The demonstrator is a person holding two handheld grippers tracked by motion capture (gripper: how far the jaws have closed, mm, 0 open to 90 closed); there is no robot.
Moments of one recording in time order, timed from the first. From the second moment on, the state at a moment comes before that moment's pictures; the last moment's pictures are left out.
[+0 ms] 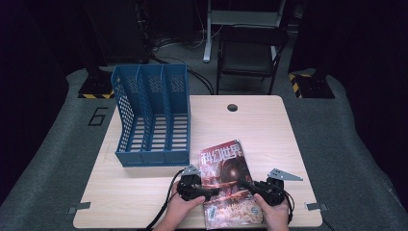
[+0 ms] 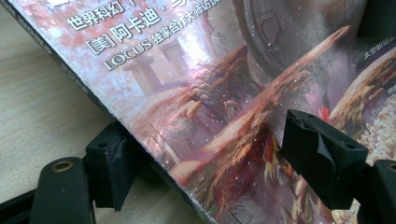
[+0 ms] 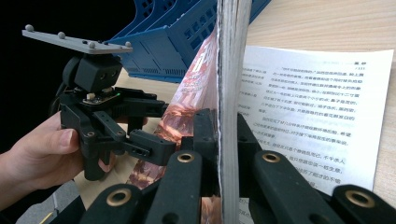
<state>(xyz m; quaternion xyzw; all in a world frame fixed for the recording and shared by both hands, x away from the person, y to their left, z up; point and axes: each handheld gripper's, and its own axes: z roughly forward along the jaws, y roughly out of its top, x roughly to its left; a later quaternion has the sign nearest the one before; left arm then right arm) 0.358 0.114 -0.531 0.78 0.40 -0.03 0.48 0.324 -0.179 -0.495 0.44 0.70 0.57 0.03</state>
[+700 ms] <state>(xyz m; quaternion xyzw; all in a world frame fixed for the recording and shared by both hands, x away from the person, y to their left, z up) 0.361 0.128 -0.514 0.77 0.42 -0.04 0.48 0.329 -0.180 -0.496 0.45 0.69 0.56 0.02</state>
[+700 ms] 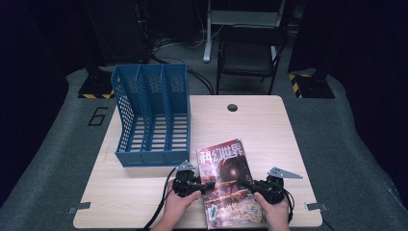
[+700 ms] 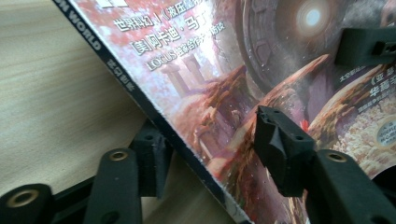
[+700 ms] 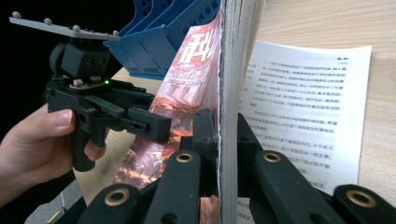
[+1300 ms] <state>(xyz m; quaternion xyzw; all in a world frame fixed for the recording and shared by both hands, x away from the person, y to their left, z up) 0.361 0.136 -0.491 0.77 0.41 -0.02 0.50 0.330 -0.177 -0.493 0.45 0.70 0.56 0.01</state>
